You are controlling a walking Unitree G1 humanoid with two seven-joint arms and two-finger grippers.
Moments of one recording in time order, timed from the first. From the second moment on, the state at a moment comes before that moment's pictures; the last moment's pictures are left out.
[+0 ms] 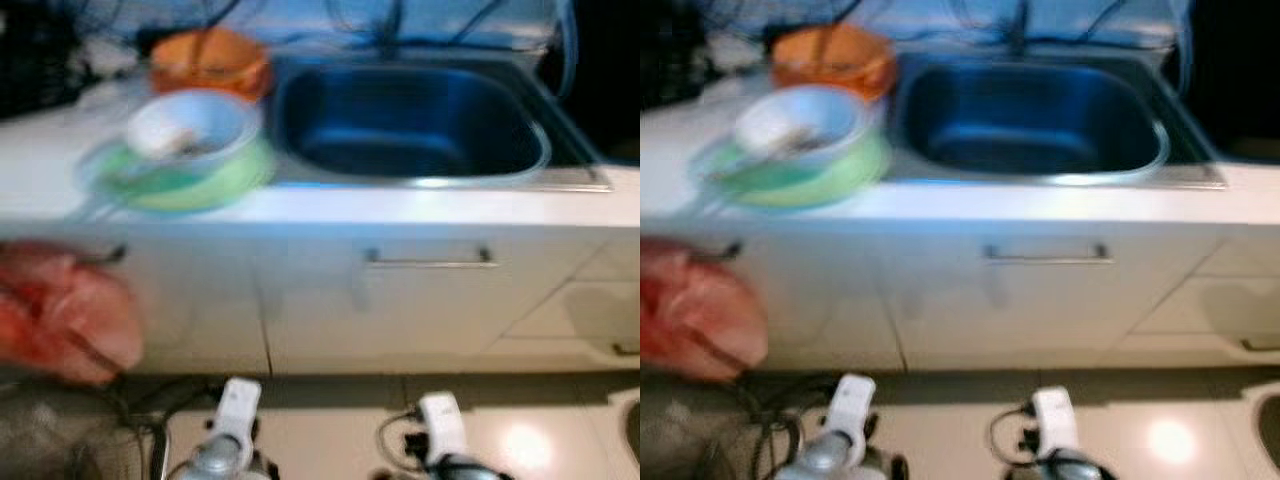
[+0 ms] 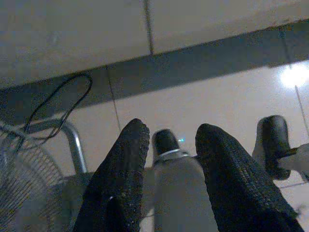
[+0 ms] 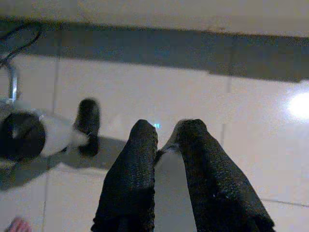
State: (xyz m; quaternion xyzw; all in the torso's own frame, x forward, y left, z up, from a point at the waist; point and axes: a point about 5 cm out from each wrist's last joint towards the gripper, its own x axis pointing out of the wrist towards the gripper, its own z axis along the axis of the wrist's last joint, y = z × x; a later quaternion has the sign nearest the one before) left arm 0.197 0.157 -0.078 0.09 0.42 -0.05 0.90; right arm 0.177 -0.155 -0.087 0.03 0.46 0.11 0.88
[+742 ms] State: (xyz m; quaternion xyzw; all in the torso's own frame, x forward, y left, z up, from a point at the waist) left arm 0.197 0.156 -0.078 0.09 0.42 -0.05 0.90; right arm 0.177 -0.158 -0.087 0.02 0.46 0.11 0.88
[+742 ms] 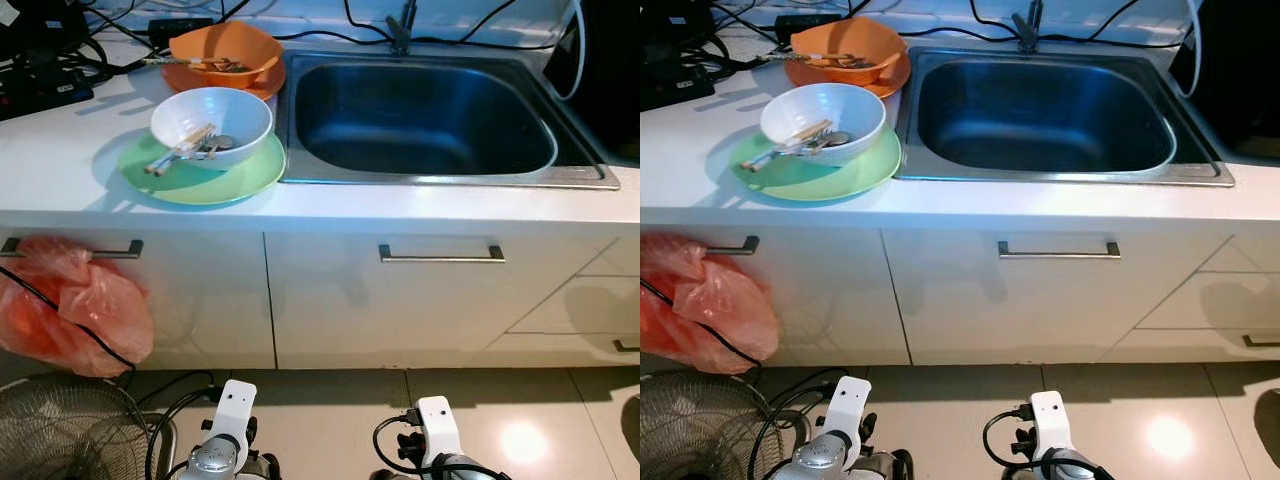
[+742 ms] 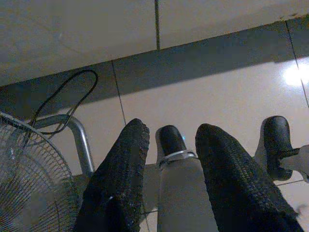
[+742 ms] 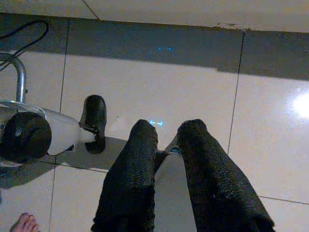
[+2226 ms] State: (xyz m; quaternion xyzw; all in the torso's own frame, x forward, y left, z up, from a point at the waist) left arm 0.202 0.155 -0.076 0.09 0.41 -0.05 0.90; right arm 0.179 -0.158 -0.086 0.02 0.46 0.11 0.88
